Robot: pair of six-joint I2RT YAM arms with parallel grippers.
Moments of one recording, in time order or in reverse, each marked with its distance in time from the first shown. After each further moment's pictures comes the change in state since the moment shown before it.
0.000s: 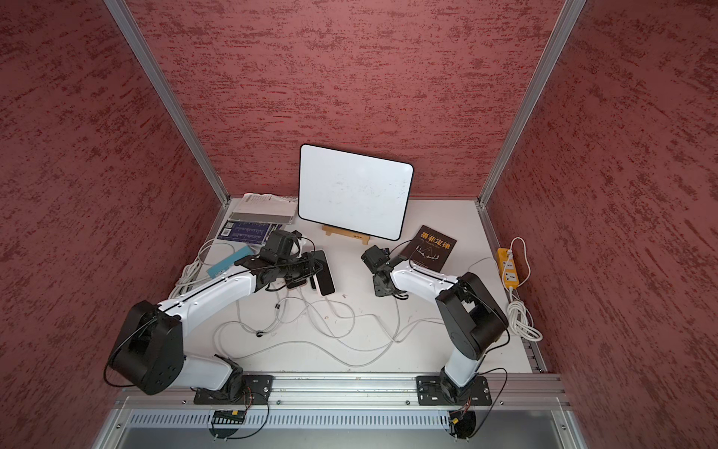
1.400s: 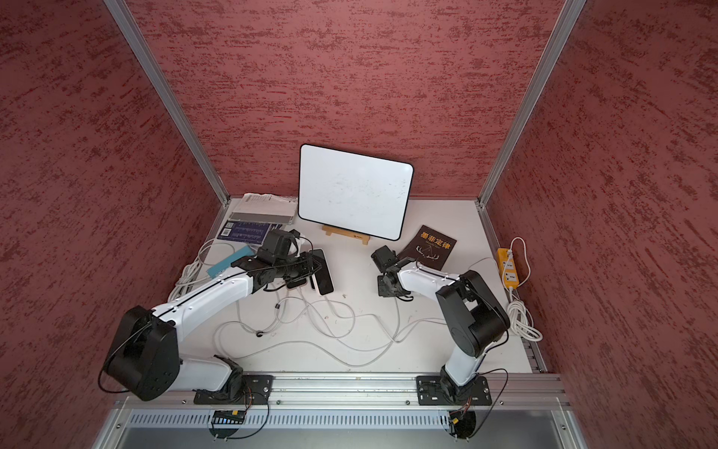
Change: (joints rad) left arm -0.001 -0.027 0.000 -0.017 -0.014 0.007; right arm -0.080 -0.009 -0.083 0.126 -0.144 -0.007
